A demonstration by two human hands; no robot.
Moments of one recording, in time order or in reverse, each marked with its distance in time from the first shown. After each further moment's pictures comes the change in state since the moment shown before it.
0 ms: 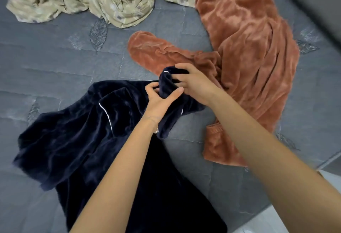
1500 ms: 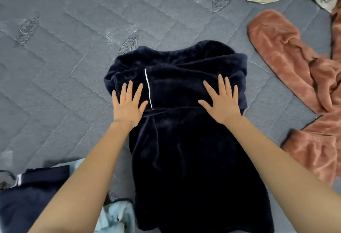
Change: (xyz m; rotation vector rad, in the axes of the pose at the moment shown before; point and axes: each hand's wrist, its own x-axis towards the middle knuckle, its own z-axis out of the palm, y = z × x) left_hand -0.107 -0.208 -0.362 1.357 0.386 -0.074; right_hand 0.002 0.176 0.211 -1.763 -0.016 -0.376
